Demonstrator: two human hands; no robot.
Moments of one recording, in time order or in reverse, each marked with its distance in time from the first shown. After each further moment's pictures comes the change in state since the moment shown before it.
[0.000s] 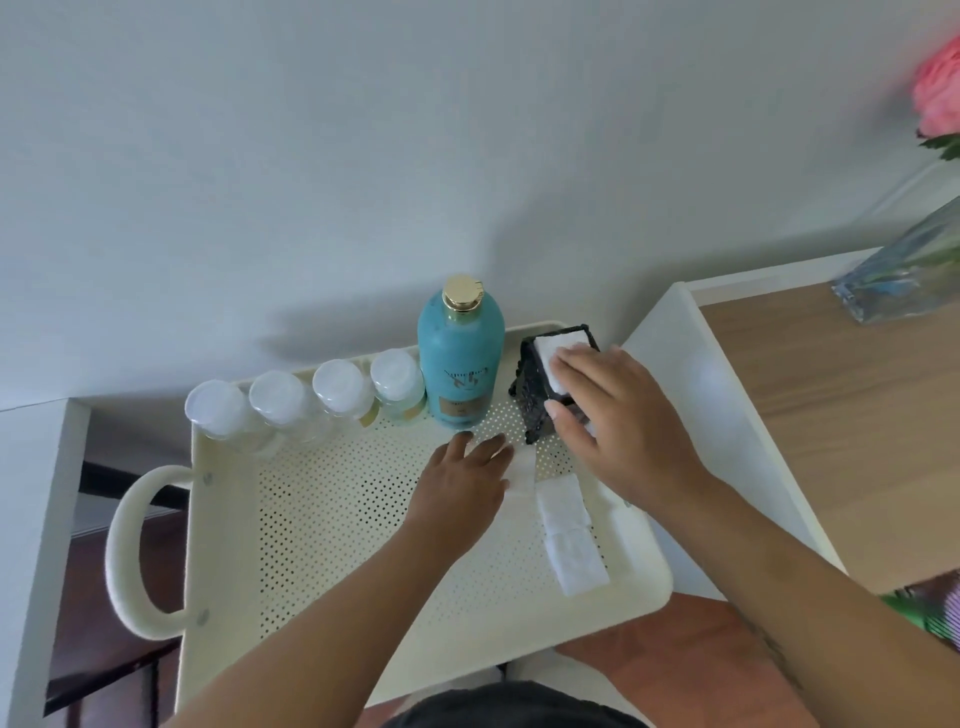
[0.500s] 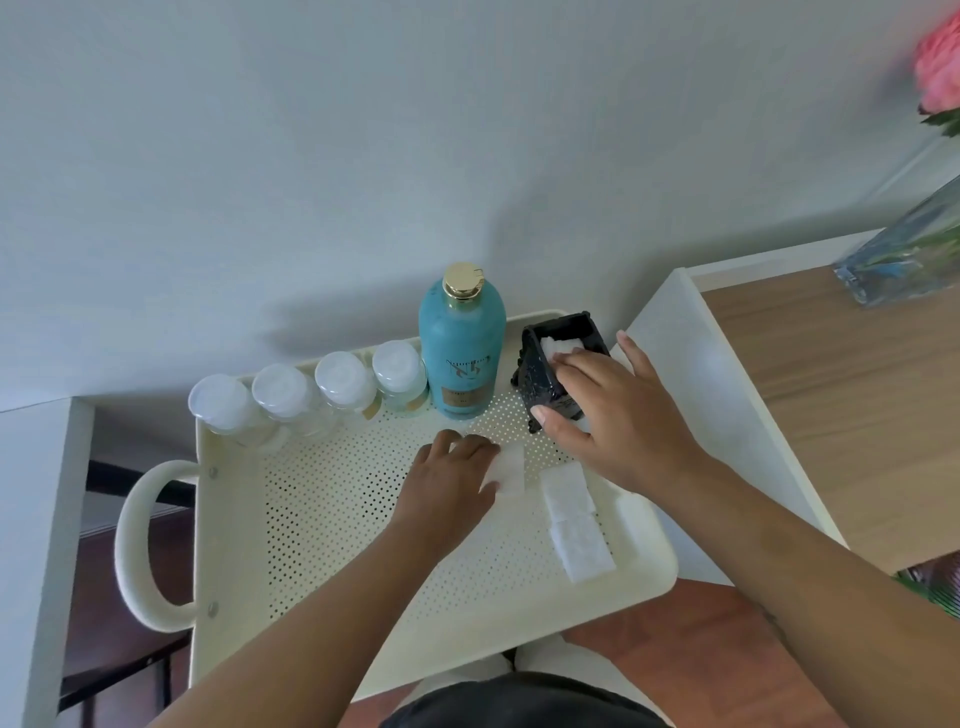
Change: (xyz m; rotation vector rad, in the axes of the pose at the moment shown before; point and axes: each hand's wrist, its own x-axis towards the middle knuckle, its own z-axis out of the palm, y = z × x) left_hand -0.015 -0.012 -0.007 -0.051 -0.017 -0.041; right_hand -0.001 -0.003 0.003 -0.125 -0.139 0.038
